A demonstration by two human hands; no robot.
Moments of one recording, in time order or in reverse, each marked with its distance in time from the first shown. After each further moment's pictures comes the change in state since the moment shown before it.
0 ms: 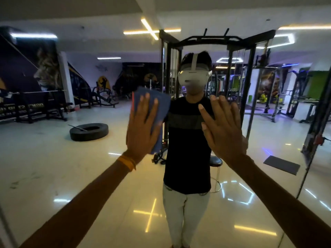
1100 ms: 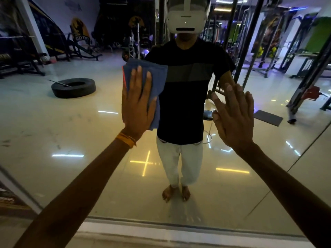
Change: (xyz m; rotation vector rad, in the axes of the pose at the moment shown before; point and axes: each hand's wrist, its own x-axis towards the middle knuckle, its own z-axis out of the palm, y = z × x) left_hand -0.109 -0.039 0.004 -0.041 0.019 -0.102; right_hand -0.125 -0.061 0.038 0.015 -0.030 0.062
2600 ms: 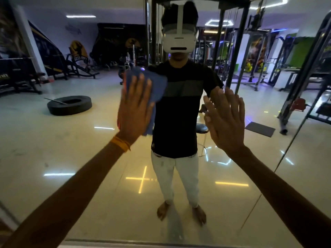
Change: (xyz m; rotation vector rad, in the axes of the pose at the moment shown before) left_hand 0.045 0.029 0.011 0.087 -0.072 0.151; right_hand 0.031 0.030 -0.033 -0.023 0.057 0.015
